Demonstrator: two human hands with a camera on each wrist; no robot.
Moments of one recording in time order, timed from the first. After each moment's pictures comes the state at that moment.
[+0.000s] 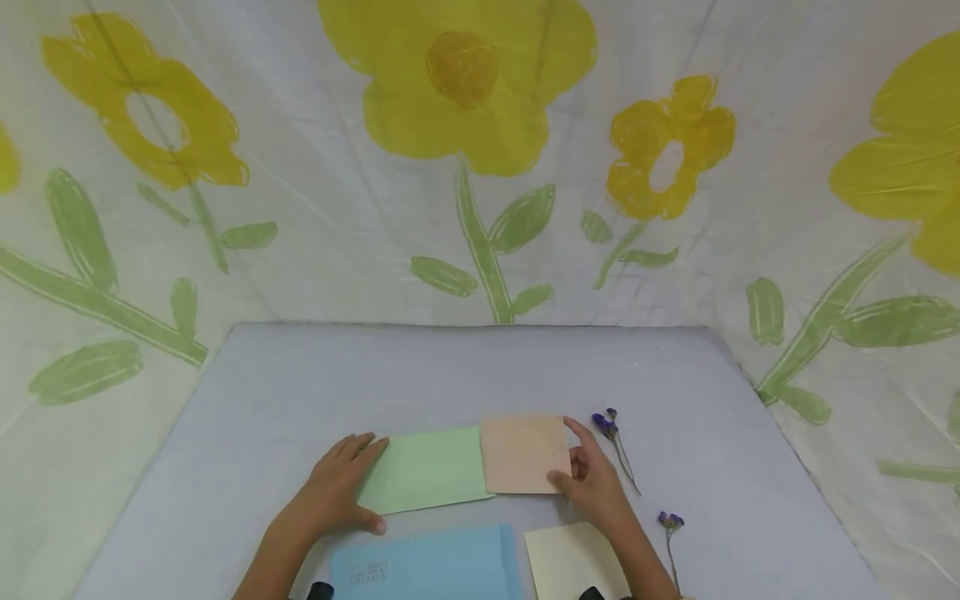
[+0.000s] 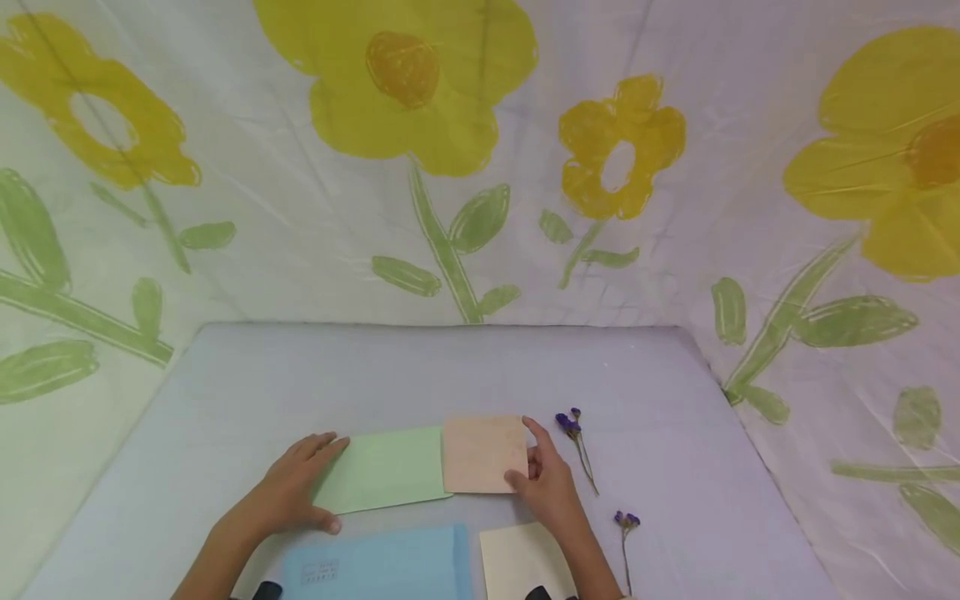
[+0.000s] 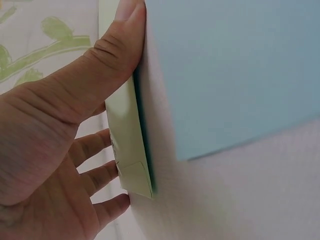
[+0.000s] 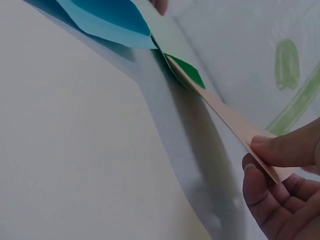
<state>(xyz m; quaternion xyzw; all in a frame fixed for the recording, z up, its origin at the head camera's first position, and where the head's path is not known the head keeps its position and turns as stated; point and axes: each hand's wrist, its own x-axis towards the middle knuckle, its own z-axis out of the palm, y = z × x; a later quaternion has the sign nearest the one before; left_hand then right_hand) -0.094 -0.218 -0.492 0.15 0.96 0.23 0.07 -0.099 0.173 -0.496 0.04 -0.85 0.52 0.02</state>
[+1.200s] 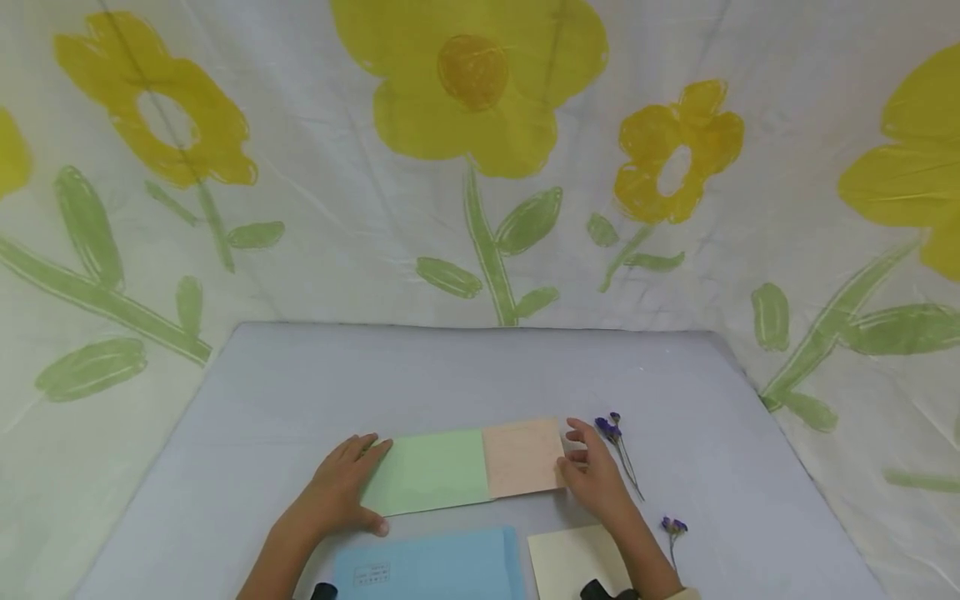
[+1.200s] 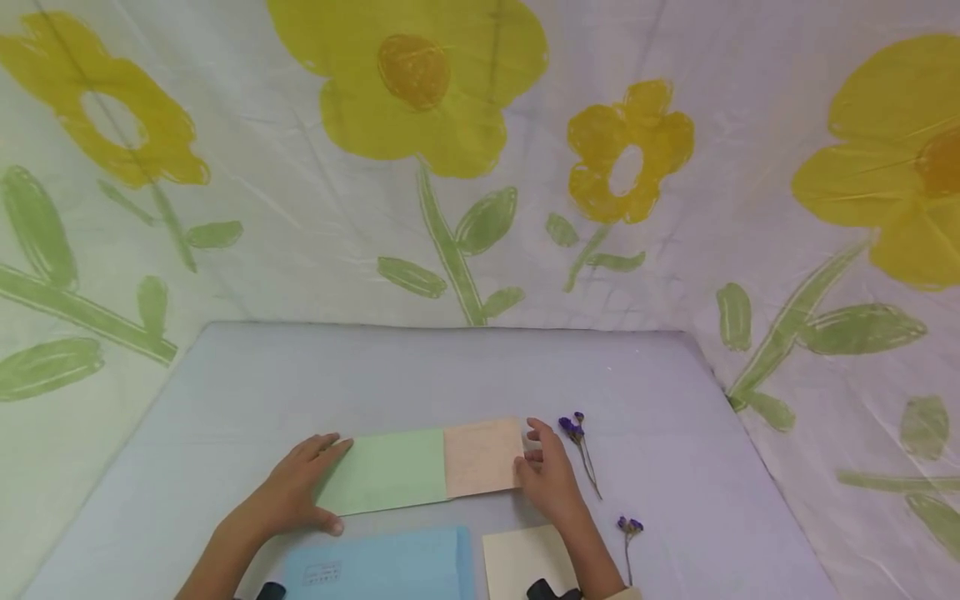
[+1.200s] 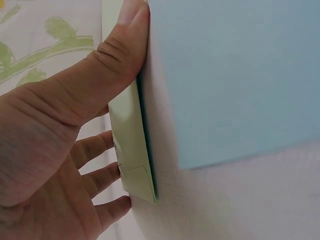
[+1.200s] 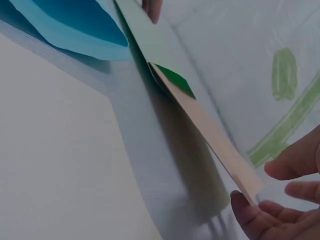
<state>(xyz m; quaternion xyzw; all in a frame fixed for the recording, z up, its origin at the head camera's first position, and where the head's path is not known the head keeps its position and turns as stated) -0.093 -0.215 -0.489 0.14 0.96 0.23 0.07 -0.109 0.168 -0.491 0.03 -0.86 0.51 0.00</state>
